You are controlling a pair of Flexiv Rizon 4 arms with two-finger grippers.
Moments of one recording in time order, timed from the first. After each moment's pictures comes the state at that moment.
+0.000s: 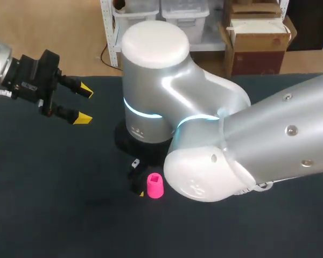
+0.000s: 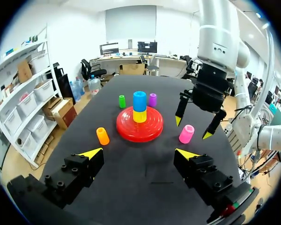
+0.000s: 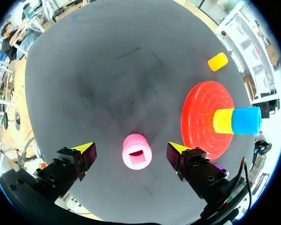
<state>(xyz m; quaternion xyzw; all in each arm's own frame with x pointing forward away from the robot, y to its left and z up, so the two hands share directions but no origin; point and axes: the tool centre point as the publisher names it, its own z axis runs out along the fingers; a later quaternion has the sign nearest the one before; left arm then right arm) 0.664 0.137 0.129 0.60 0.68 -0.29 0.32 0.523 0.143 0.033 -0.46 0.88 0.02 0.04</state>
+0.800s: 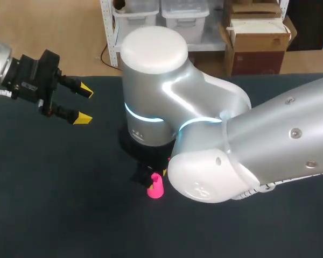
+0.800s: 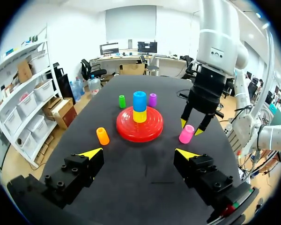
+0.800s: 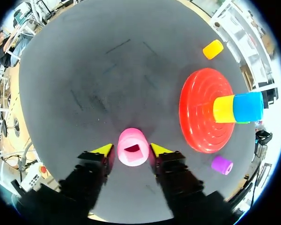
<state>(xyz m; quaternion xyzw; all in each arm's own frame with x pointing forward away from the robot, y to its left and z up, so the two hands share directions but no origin) 0.664 0.137 0.129 0.60 0.68 -0.29 0.32 0.523 0.134 0.029 -0.44 0.90 0.00 0.04</state>
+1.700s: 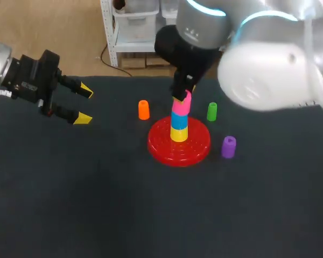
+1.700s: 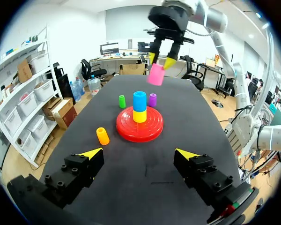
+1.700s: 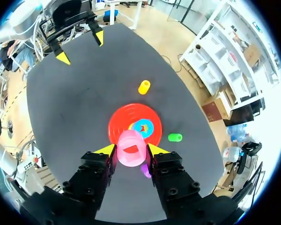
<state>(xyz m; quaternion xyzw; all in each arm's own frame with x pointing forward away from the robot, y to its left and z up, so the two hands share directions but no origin) 0.664 0.137 0.129 0.60 0.68 -0.29 0.32 0.644 0.062 0.182 -0.46 0.88 0.01 0.13</state>
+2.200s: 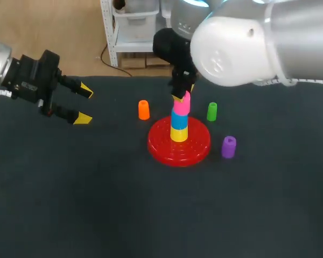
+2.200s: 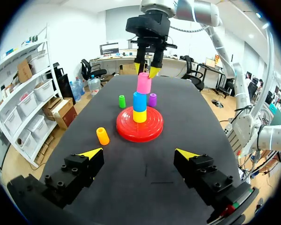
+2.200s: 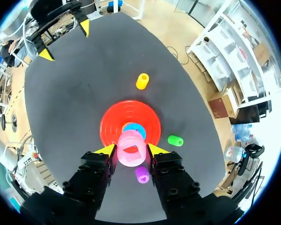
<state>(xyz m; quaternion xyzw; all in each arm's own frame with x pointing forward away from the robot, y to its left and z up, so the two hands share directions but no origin) 0.664 0.137 0.129 0.60 0.68 -0.29 0.32 0.676 0.061 0.152 -0.48 0.88 0.01 0.08</state>
